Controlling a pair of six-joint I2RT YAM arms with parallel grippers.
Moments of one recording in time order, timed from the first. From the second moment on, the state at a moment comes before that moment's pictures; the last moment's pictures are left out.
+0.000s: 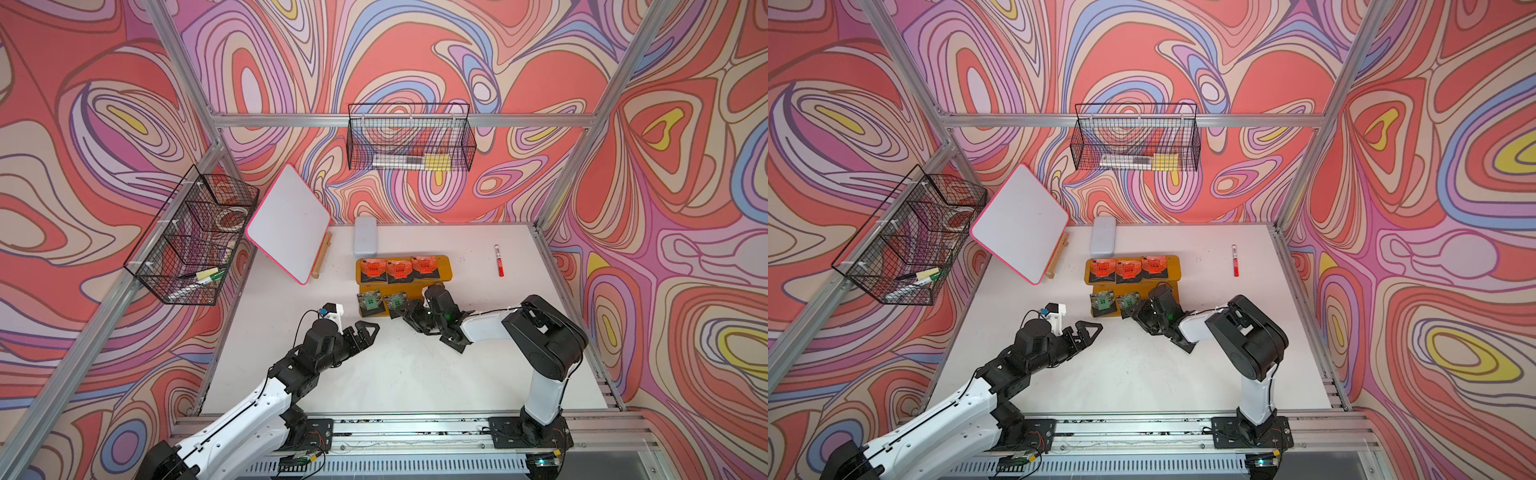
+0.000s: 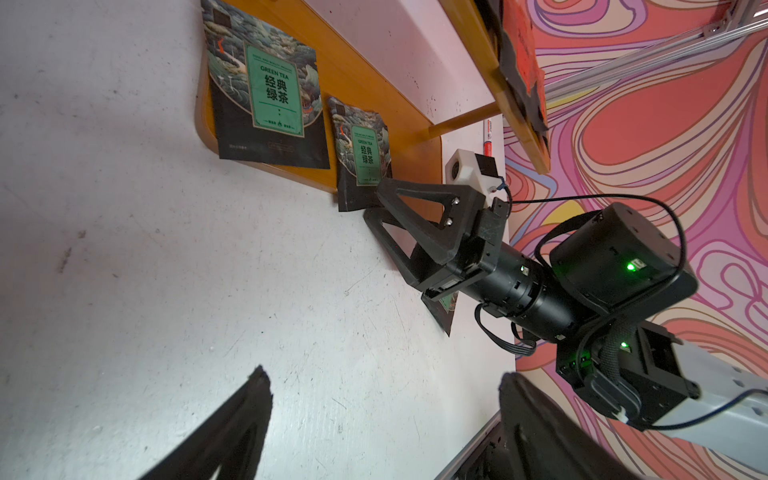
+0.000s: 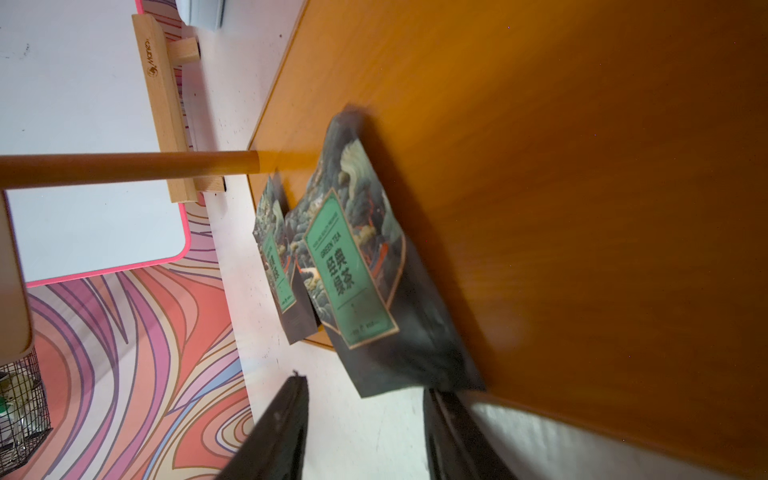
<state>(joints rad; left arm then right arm) -0.58 0.79 0.33 -0.06 0.17 -1.04 0.65 1.85 0.78 0.42 -0.26 1.23</state>
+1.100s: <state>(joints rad) -0.66 1.00 0.36 0.10 0.26 -1.01 0.65 1.18 0.58 -0.41 0.10 1.00</state>
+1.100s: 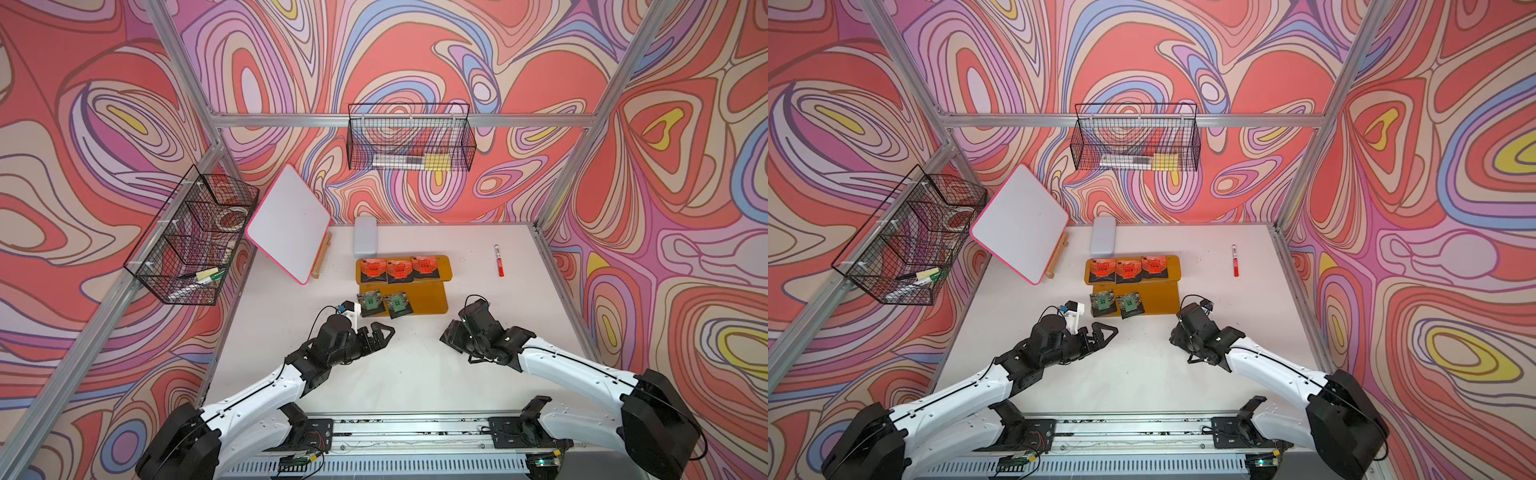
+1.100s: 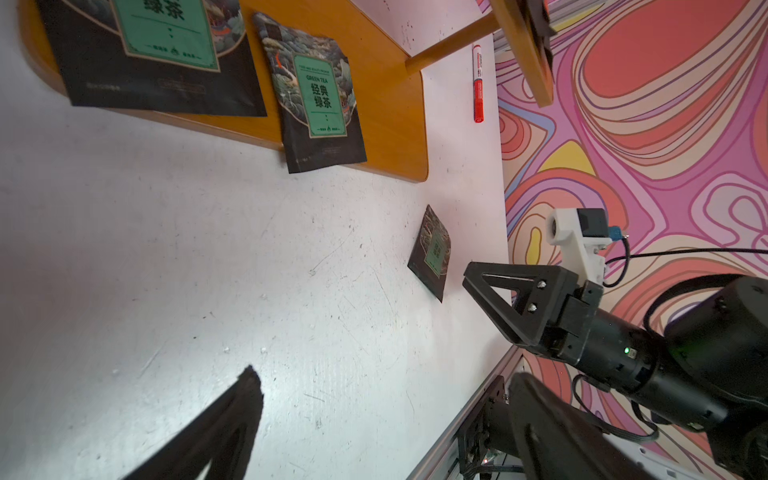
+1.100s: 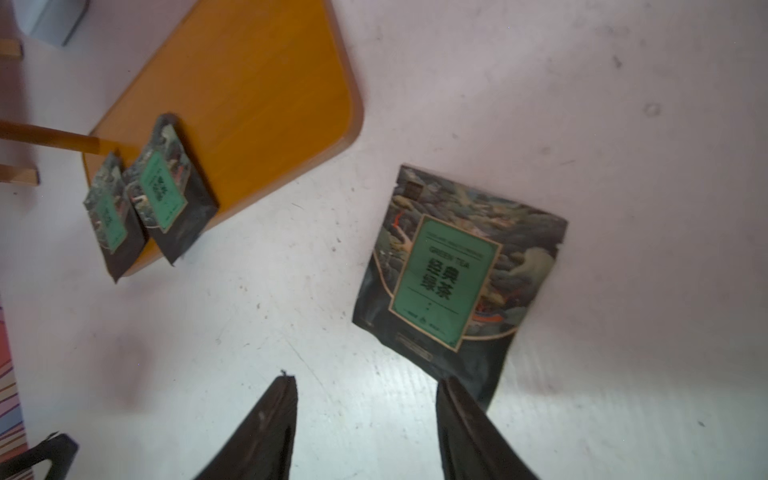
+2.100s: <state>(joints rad) -0.69 1.02 0.37 0.12 0.26 -1.01 0.37 1.30 0.52 -0.26 -0.08 0.83</state>
